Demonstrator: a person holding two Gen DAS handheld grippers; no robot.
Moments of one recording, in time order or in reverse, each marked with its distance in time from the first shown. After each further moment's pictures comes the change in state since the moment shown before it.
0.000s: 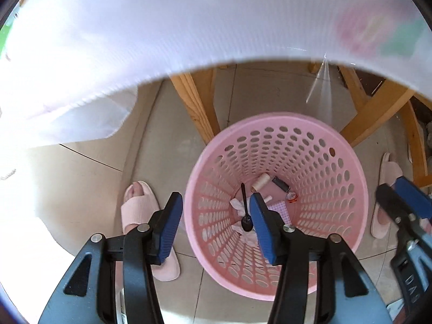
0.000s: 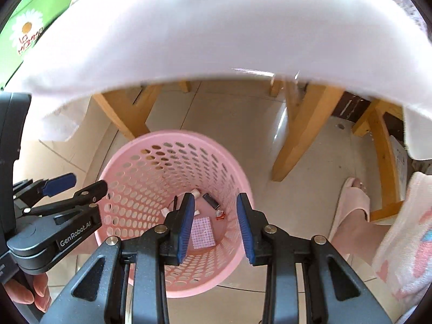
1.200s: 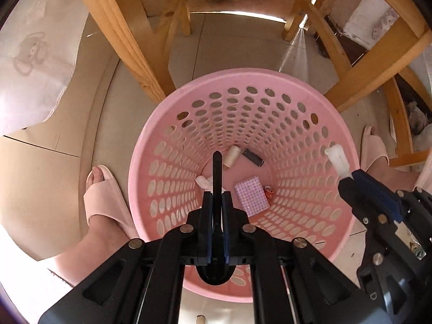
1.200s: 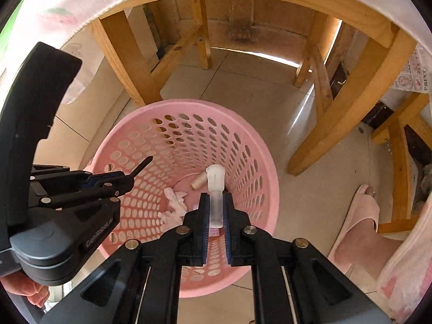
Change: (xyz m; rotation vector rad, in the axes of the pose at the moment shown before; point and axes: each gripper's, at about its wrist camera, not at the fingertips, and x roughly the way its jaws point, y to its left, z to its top) left arm 0.051 -0.024 -0.008 0.055 0.159 -0.170; right arm 0.041 0.027 -0.014 -0.142 0.085 0.047
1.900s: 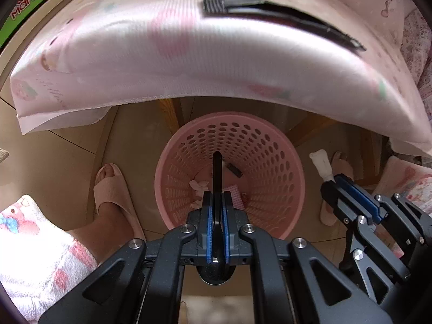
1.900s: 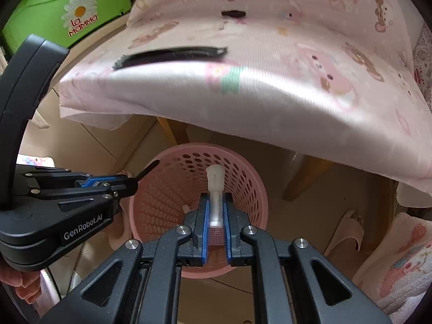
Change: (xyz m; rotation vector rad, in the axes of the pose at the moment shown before) left arm -0.107 0.008 -0.008 -0.087 -0.080 -0.057; right arm -0.096 0.008 0.016 -0.066 -0.103 0.033
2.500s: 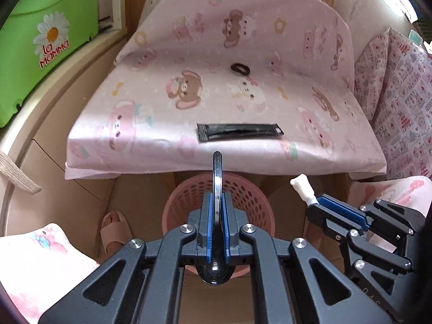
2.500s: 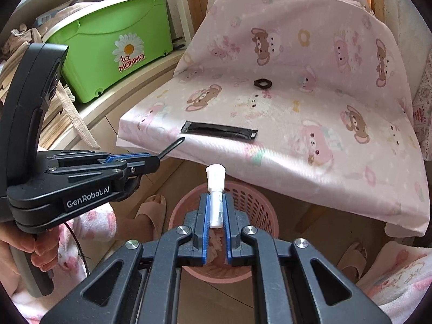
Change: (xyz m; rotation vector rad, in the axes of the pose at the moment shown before) left arm -0.110 0.010 -0.010 0.037 -0.307 -0.101; right arm -0.100 0.011 0.010 -0.084 -0.193 0.150
